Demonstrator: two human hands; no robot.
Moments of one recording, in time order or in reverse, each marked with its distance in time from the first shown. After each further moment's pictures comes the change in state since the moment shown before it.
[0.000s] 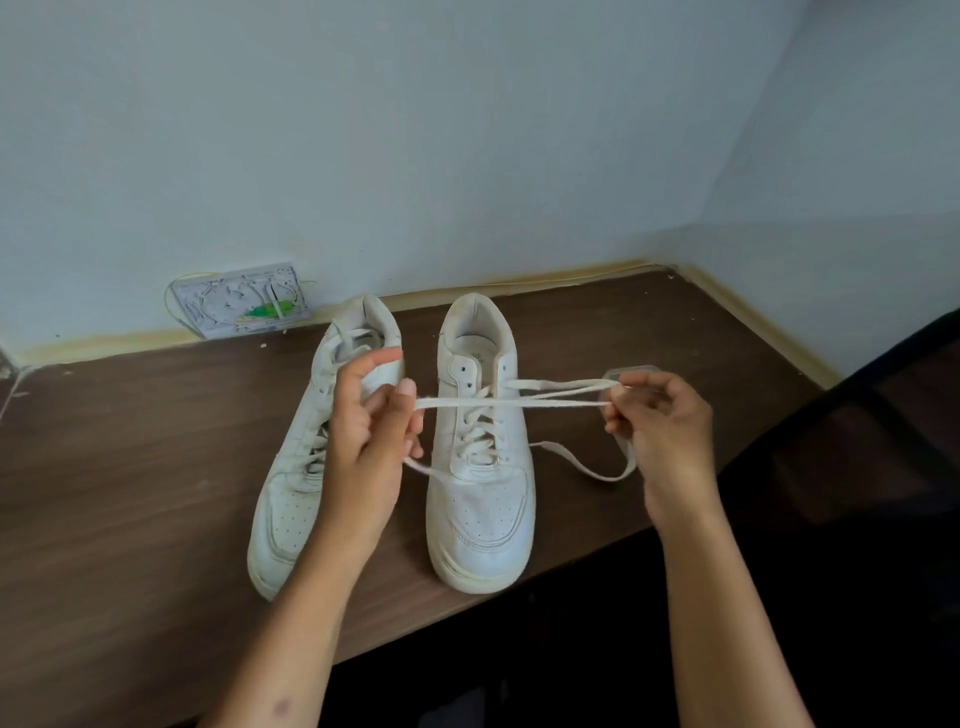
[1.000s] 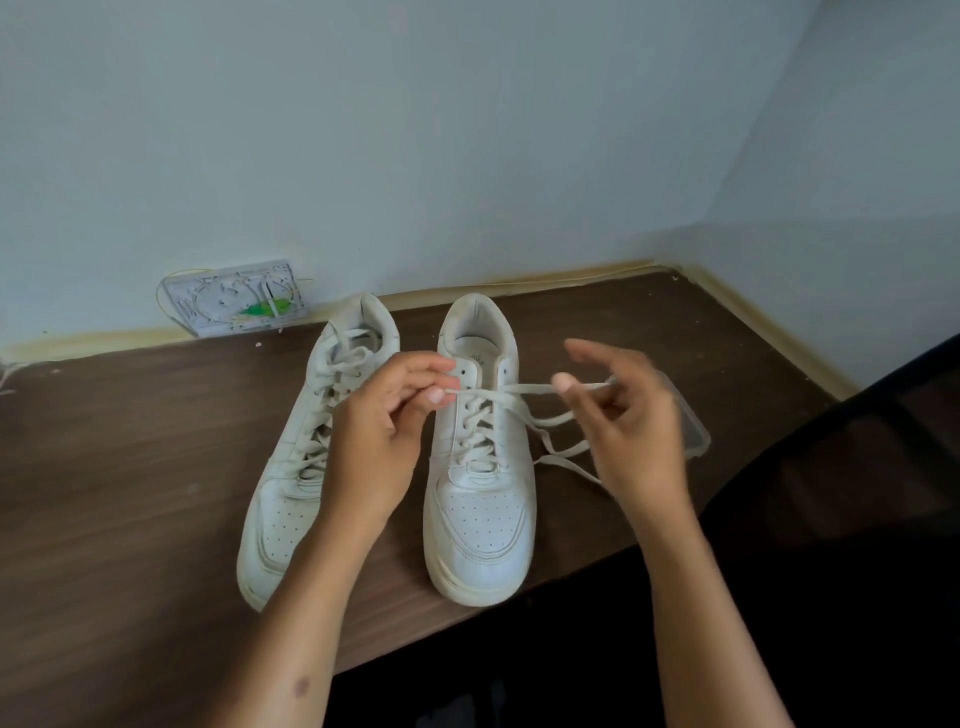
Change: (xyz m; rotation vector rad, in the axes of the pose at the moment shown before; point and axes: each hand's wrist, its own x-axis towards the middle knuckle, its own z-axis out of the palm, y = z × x) left_hand 0.021 -0.005 0.003 0.354 -0.116 0.197; right_hand -0.012 -0.004 0.017 -0.362 -0.212 -0.458
